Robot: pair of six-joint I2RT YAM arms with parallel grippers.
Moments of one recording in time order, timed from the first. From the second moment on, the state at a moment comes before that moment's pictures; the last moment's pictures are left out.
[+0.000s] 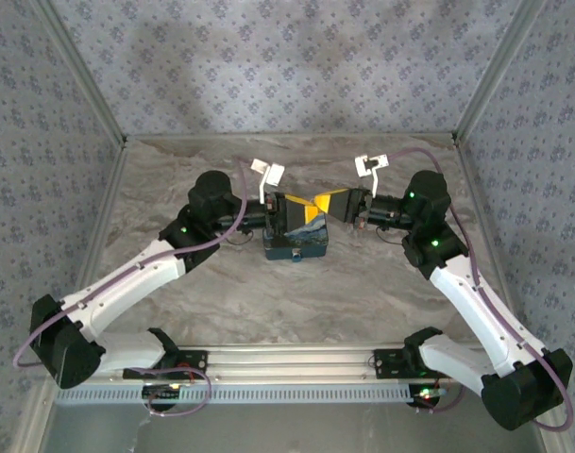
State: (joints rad) left arm -0.78 1.23 1.07 0.15 0.68 -0.75; right arm 0.40 1.01 0.95 0.12 -0.95 0.82
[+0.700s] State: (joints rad) left arm -0.79 1.23 1.07 0.11 0.68 -0.74; right arm 0.39 1.00 0.93 0.12 -0.95 0.82
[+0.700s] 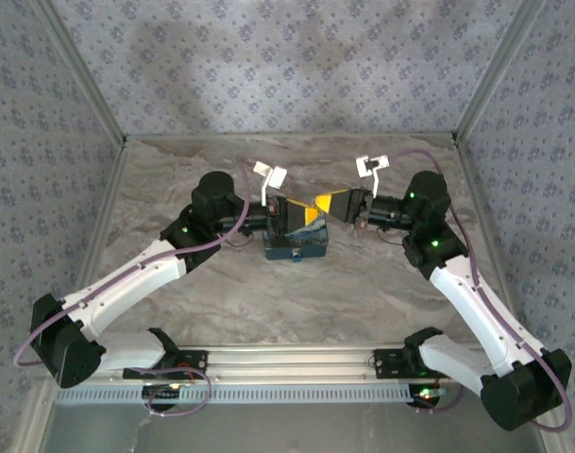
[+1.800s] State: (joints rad) left arm -0.79 1.21 1.14 -0.10 0.75 -0.66; right arm 0.41 0.99 0.91 0.06 -1.04 0.78
